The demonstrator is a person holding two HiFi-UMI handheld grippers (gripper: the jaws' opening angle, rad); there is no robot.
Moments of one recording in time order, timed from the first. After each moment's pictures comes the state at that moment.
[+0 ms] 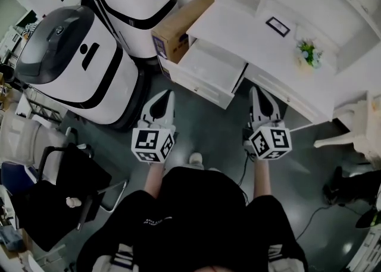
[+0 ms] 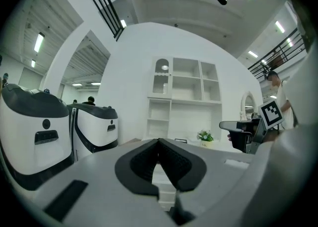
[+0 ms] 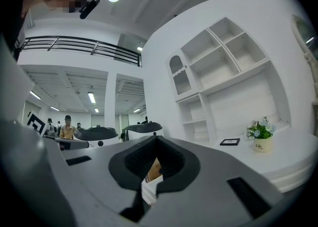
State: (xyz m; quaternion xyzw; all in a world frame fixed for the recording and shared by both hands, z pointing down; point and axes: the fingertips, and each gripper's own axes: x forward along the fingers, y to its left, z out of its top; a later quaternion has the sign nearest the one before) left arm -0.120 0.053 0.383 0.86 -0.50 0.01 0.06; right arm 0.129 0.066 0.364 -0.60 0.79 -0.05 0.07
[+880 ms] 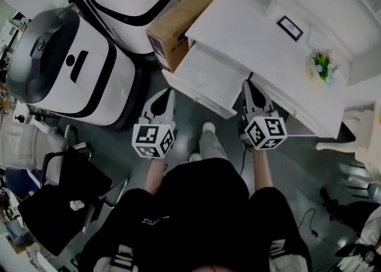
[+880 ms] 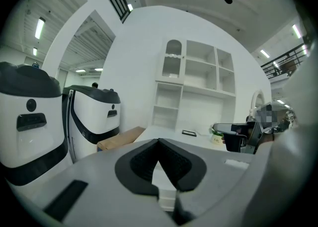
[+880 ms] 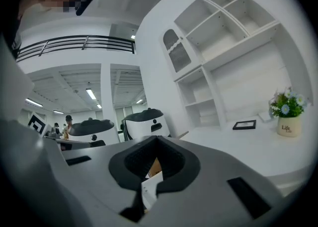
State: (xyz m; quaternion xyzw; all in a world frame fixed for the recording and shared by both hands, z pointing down) left arm -0.099 -0.080 0.445 0.85 -0.50 0.05 0.13; right arm 0.133 -0.090 0.435 -0.57 0.81 -0.13 0.04
